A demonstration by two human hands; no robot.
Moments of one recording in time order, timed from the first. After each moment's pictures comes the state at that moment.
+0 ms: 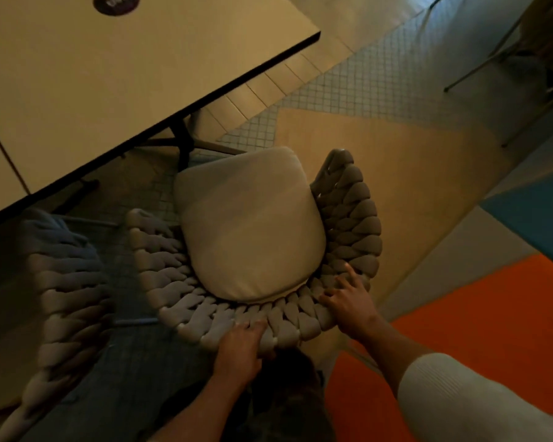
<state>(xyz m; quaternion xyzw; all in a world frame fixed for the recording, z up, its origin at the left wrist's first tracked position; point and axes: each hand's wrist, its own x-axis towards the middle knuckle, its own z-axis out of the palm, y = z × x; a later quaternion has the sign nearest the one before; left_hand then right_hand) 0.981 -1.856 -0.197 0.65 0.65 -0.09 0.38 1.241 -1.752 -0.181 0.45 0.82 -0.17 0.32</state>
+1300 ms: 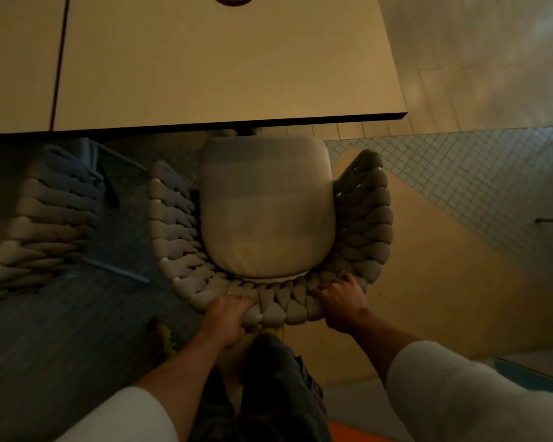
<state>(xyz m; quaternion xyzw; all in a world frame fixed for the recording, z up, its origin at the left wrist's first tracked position) 1.082 -1.660 -0.200 0.51 0.77 -0.06 0.39 1.290 -1.468 -0.185 0.21 0.90 -0.08 0.37</state>
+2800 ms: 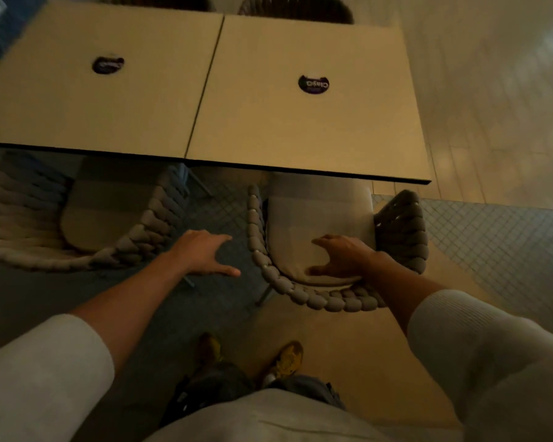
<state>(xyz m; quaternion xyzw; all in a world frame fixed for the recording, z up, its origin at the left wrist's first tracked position) 0.914 -1.724 0.037 0.49 0.82 -0.13 0.27 1.142 -1.473 0.015 0.20 0.92 -0.15 0.30</state>
